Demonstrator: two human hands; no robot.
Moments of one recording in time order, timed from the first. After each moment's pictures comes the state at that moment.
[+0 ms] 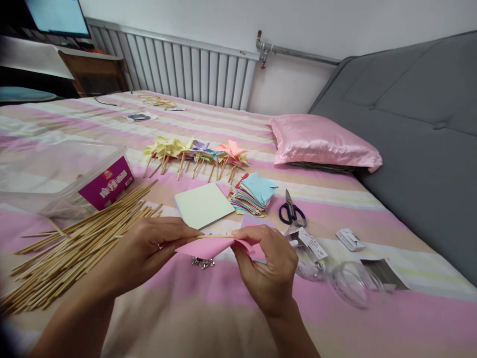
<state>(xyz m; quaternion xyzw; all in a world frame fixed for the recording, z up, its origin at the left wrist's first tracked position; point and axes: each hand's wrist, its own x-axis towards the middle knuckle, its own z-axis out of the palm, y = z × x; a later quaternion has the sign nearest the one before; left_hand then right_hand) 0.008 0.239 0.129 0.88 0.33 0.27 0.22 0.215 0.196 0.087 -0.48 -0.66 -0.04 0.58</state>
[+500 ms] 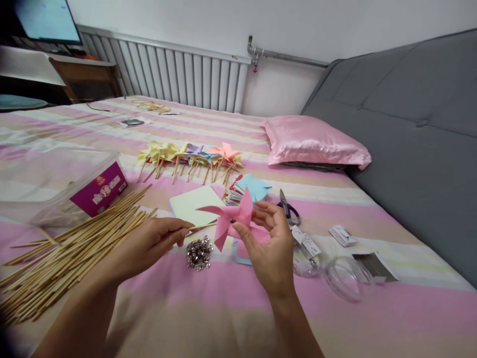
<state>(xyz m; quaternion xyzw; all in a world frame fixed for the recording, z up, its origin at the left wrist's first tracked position) 0.008 0.259 0.117 0.84 0.39 0.23 0.31 0.228 0.212 0.088 -0.53 -0.51 0.20 0.65</state>
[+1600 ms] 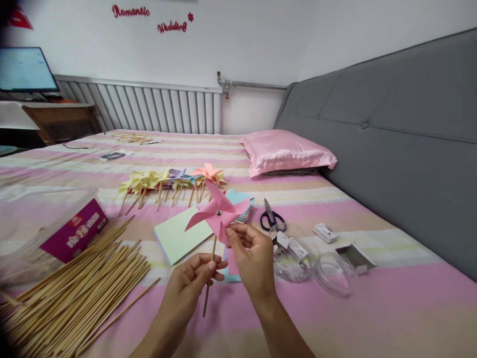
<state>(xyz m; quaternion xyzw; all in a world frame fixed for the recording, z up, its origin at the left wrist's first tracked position) 0.098 0.219 0.078 0.50 0.42 0.42 0.63 0.225 0.218 0.089 -0.53 -0.45 0.27 0.67</state>
